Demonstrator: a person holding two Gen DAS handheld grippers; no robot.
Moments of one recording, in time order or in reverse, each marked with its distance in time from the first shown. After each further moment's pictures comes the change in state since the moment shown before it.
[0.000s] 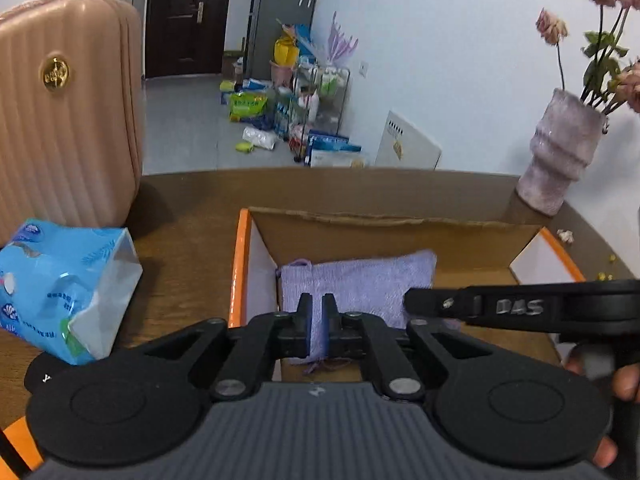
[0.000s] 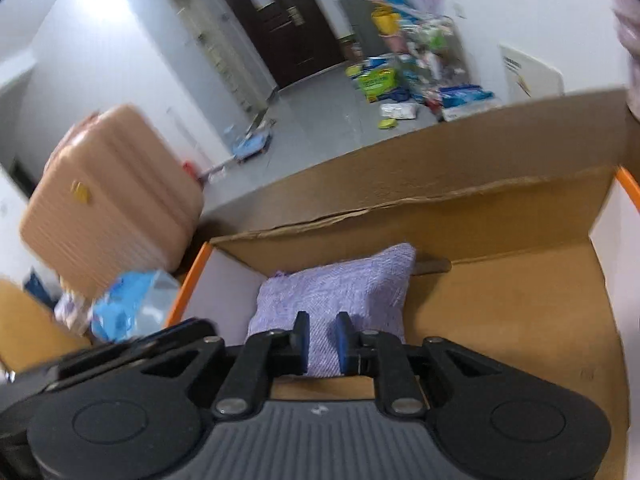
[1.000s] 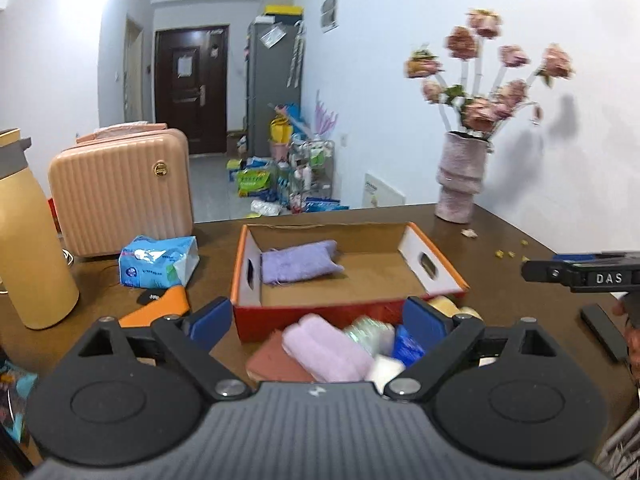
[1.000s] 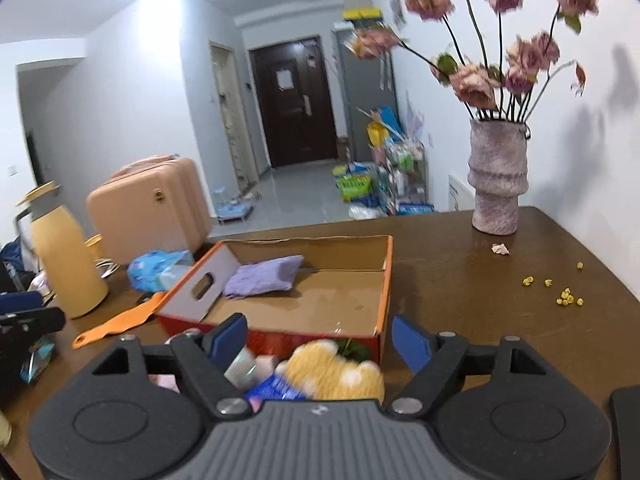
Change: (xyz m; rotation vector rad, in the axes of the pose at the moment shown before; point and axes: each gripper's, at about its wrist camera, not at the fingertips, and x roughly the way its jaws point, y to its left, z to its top) left arm -0.309 -0.102 -0.146 0.114 -0.252 0.045; right arm -0.331 -0.032 -0.159 -0.250 -0.314 -0.137
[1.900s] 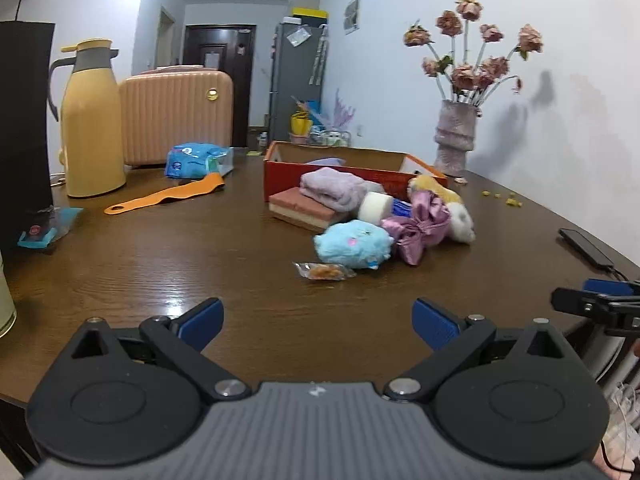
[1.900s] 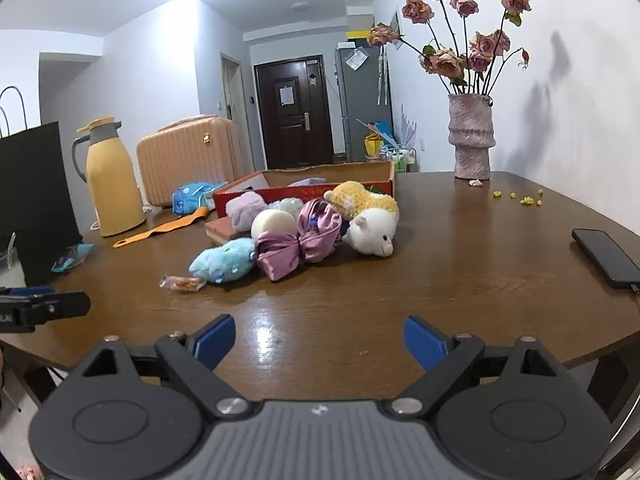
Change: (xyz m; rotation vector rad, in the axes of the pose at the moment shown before) left arm -0.108 0.002 -0.201 -0.089 -0.021 0.047; right arm -0.130 0.060 -0.225 -0.012 -0.071 -0.042
